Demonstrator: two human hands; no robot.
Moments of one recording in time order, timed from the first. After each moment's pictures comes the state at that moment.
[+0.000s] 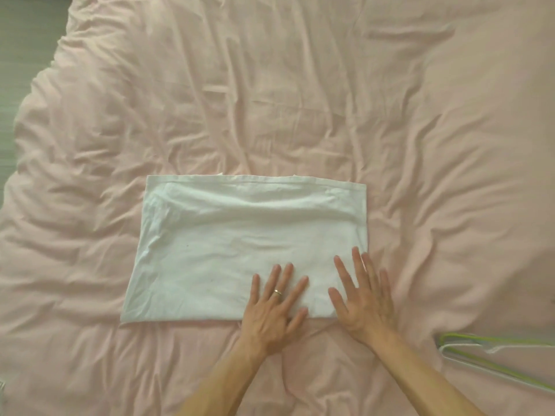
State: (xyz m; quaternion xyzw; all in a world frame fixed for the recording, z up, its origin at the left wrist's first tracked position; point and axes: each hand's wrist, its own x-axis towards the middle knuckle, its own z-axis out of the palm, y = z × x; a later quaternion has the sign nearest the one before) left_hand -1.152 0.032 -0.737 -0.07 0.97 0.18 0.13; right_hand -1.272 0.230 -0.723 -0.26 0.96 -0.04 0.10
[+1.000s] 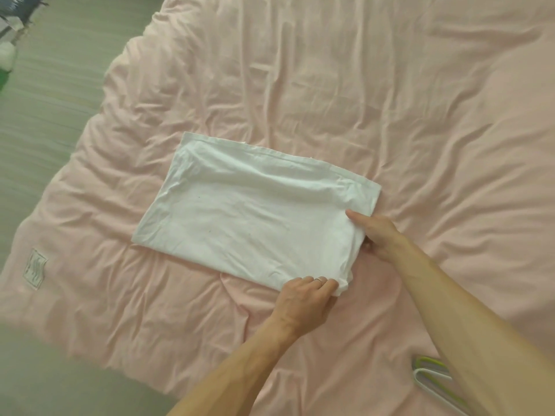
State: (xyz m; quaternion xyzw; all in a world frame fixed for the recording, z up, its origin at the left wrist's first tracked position) left_hand -1.213 0.159 -0.703 -0.12 0.98 0.17 -0.07; right_hand -1.438 0.203 -0.709 0.11 0.69 -0.50 0.51
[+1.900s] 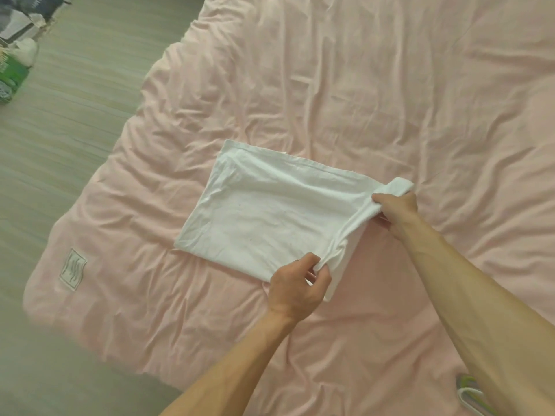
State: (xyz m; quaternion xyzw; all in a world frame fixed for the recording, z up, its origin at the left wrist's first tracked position) left_hand -1.176 0.071 -0.640 -0.39 0.80 0.44 -0.12; right_hand -1.435 0.103 -0.673 0.16 0.77 -0.51 0.35
